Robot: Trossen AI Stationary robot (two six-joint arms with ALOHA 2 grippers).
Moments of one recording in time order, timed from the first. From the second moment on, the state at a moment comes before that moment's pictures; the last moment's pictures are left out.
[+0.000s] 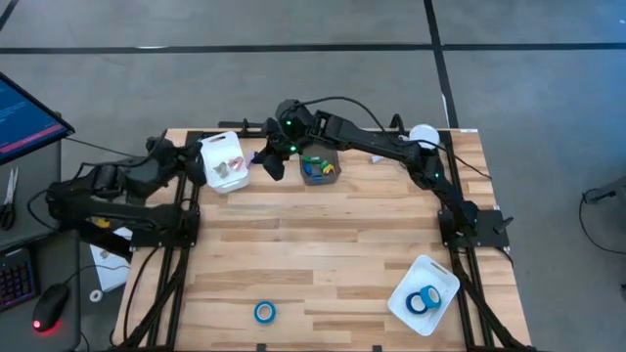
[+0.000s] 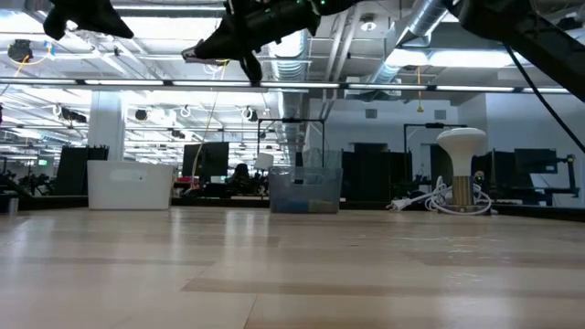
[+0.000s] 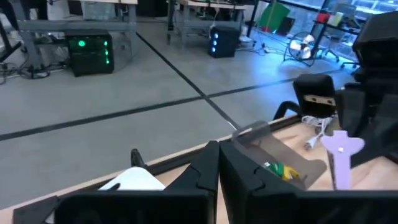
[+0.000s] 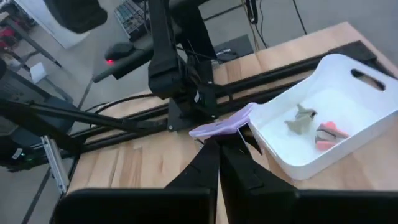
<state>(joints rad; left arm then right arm) 0.00 0.42 0.82 -0.80 -0.95 -0.50 -0.28 2.29 2.34 -0.55 -0.41 0.21</state>
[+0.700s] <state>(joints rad) 0.00 0.46 0.82 -0.88 -0.85 -0.61 -0.28 2.35 2.35 -0.47 -0.35 0.23</state>
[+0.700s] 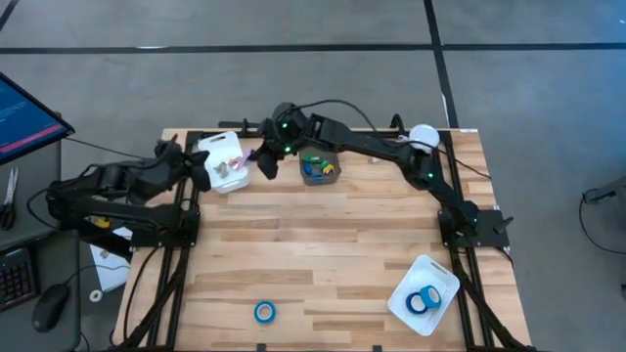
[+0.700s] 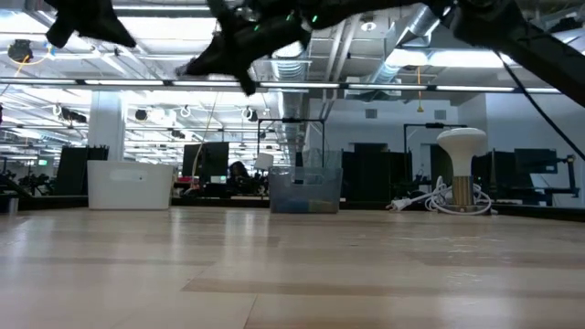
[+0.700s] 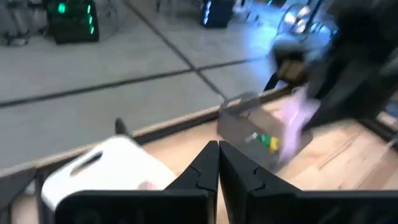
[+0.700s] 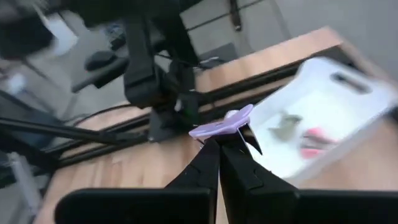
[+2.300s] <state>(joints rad) 0.45 0.81 0.82 -0.36 0.12 -0.68 -0.27 2.12 2.35 -0.79 -0.21 -0.03</state>
